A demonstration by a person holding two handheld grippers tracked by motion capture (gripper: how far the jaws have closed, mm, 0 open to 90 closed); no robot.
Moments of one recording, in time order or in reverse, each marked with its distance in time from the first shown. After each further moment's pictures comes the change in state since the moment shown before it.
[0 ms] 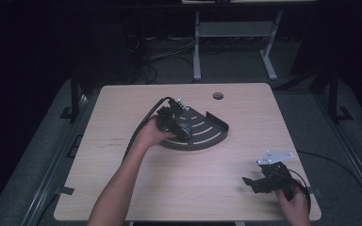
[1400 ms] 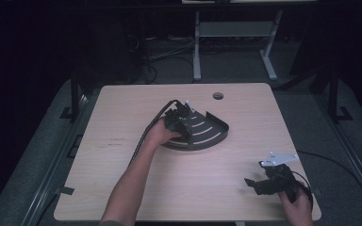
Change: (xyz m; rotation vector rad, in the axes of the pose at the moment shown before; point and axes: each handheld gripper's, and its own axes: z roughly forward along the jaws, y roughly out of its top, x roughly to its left) left arm 0.017 0.016 0.051 0.088 -0.035 -0.023; right arm -0.001 -0.006 -0.007 -0.023 0.010 0.006
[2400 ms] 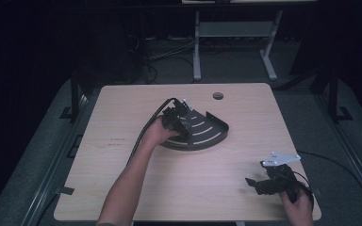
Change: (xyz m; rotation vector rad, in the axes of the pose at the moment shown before) left arm -0.003 -0.004 -0.017 -0.040 0.006 0.009; right arm -0.001 -0.002 -0.002 -0.011 -0.012 0.014
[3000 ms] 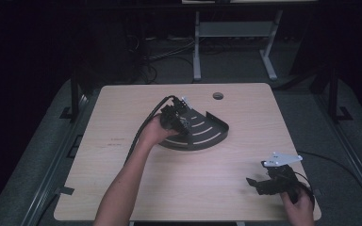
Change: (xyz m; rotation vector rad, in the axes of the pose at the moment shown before) left arm -0.010 -0.001 -0.020 -0.032 0.012 0.031; right arm 0.000 -0.001 -0.003 -0.010 -0.004 0.006
